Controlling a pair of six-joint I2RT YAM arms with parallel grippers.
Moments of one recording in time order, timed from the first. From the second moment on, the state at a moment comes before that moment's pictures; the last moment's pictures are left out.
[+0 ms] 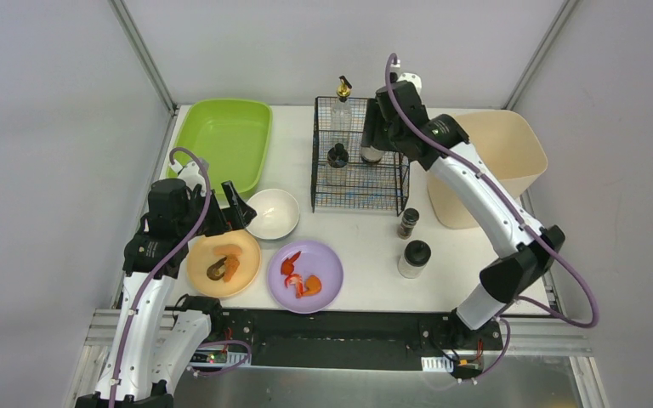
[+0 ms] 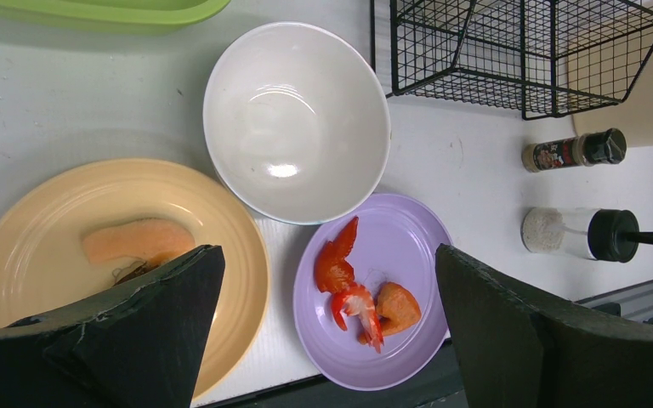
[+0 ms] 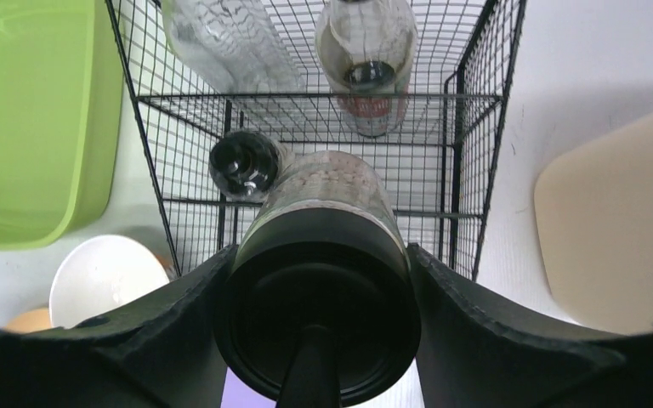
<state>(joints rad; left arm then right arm) -0.07 0.69 0.88 -0.79 0.26 -0.39 0.65 1.59 1.80 -0.90 0.38 0.50</state>
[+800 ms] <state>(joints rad) -0.06 0.69 0.88 -0.79 0.26 -0.39 0.57 1.93 1.97 -0.91 0.31 0.50</state>
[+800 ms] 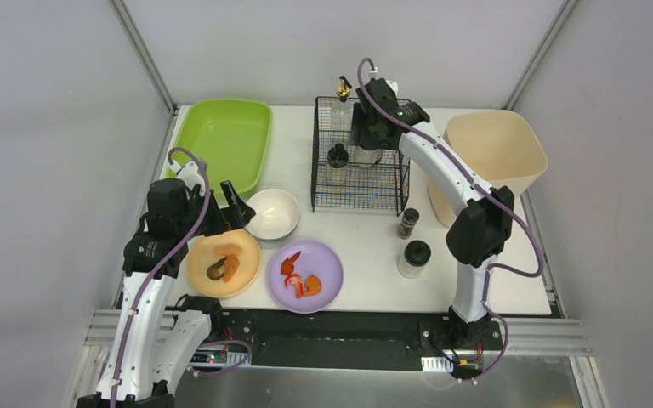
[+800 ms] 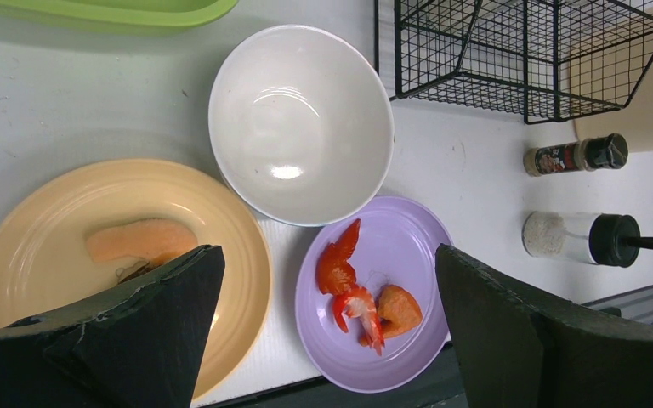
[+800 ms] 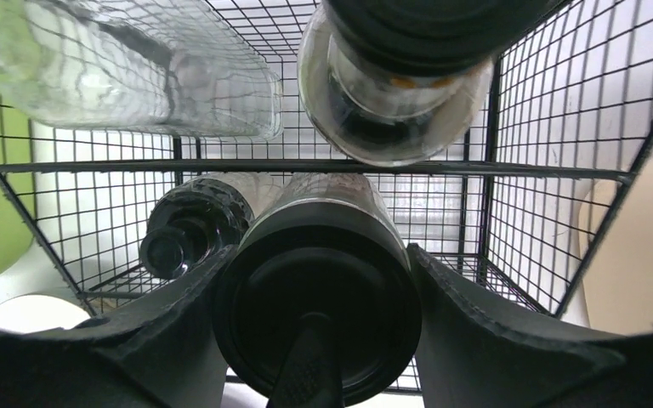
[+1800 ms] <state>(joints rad) -0.06 0.69 0.88 -0.79 0.27 -0.39 0.57 1.99 1.85 -0.74 0.34 0.48</state>
